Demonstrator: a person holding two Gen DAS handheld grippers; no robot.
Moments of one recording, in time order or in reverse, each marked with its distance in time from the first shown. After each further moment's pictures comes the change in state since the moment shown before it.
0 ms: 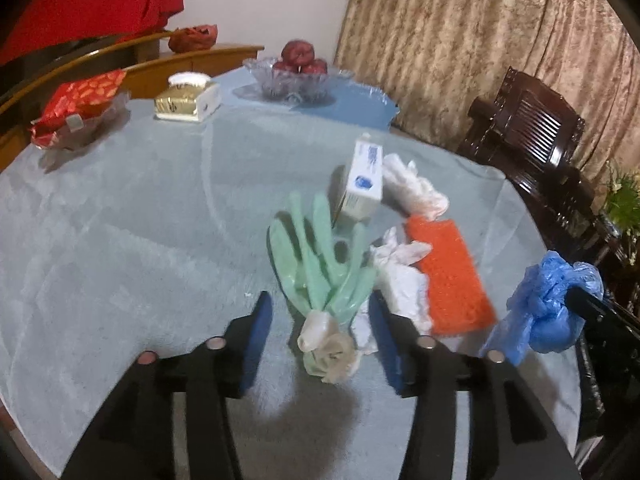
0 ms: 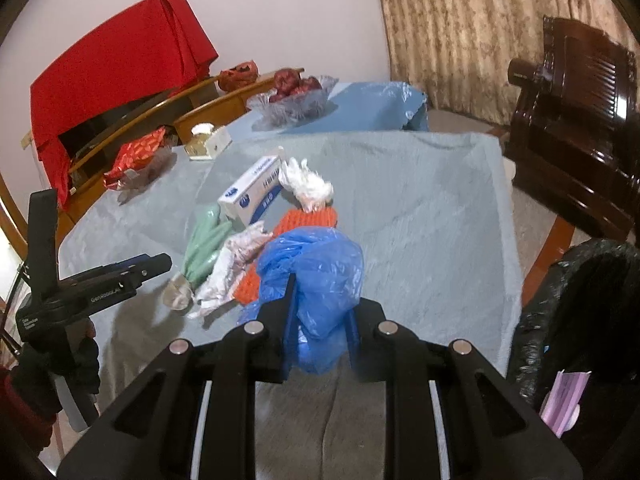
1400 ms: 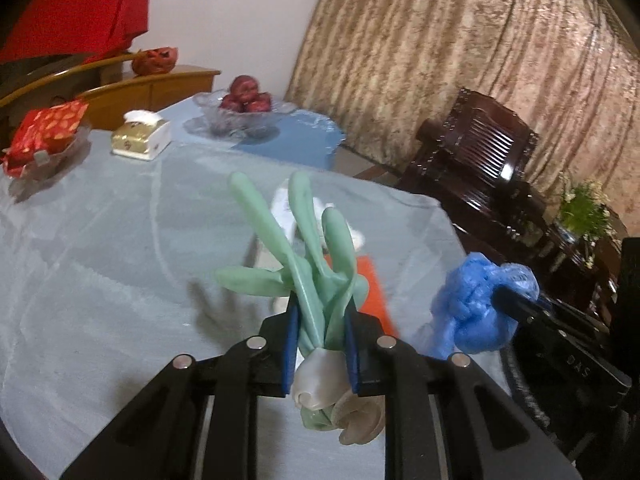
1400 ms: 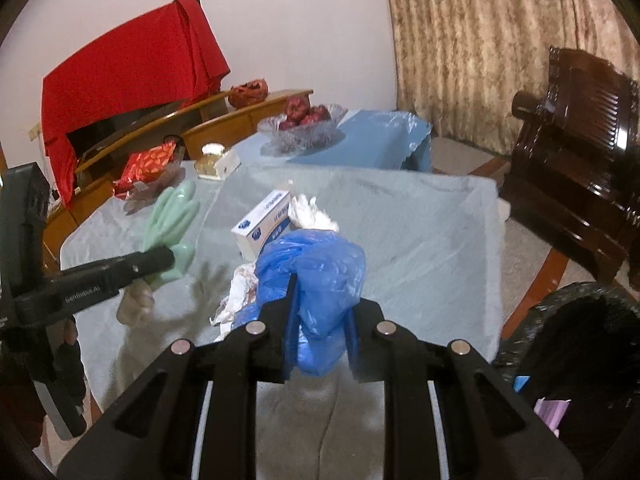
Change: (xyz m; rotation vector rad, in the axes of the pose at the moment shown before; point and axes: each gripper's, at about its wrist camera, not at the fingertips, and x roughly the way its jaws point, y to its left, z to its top) left arm -0.057 -0.048 0.021 0.037 -0.088 -0.186; right arm -0.042 0.009 0.019 -0.064 -0.093 -0.012
